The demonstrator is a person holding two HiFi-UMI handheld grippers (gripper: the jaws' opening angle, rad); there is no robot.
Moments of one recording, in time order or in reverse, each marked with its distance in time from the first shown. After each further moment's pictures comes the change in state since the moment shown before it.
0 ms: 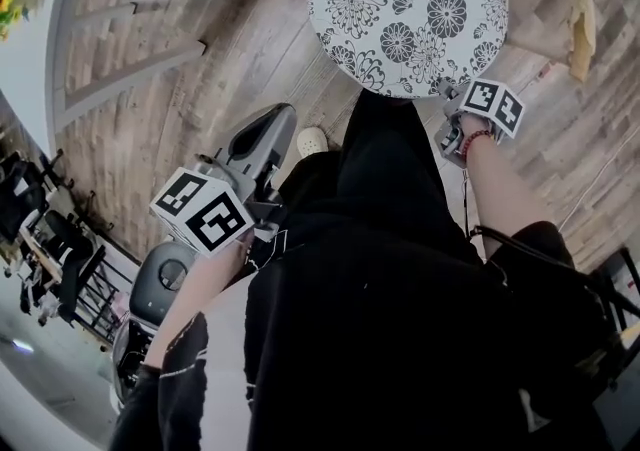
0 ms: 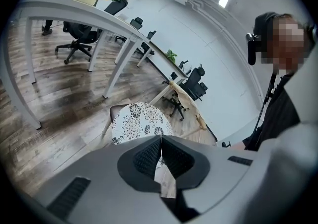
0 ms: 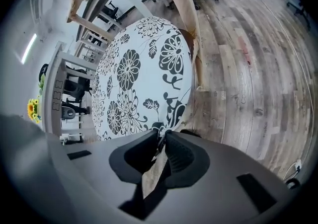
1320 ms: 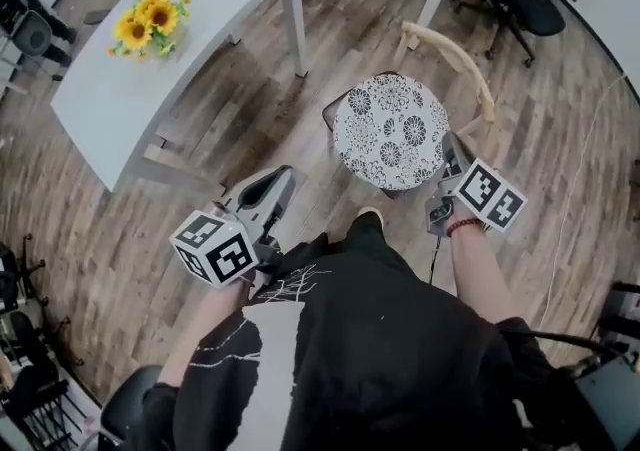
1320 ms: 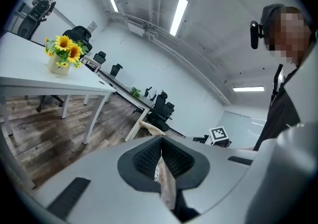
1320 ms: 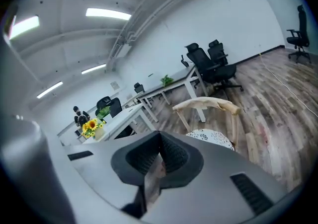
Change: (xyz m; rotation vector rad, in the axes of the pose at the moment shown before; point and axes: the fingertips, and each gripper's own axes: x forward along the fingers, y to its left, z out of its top) left arm -0.222 -0.040 0.066 0.350 -0.301 -0.293; right arm -0.324 0.264 -0.059 -0.321 -0.891 0.240
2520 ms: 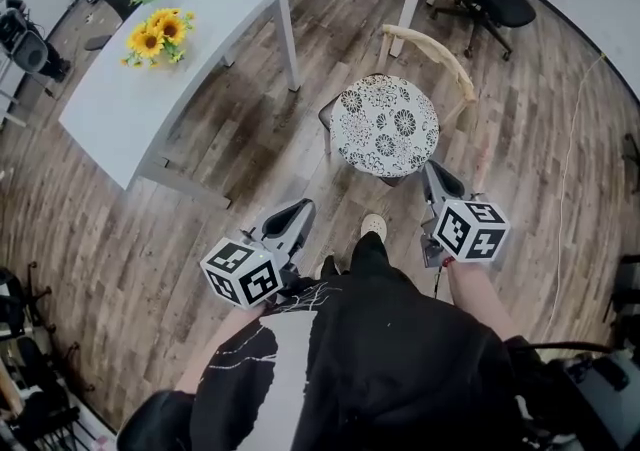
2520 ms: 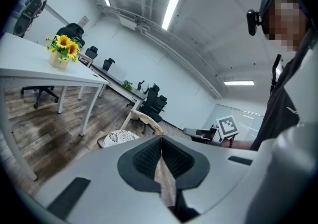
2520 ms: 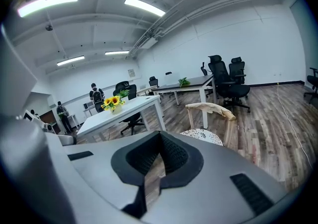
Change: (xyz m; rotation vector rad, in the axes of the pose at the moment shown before) left arm -0.067 -0.061 -0.068 0.049 0.066 -0.080; right arm -0.124 0.065 -0.075 -0.317 0.039 0.074
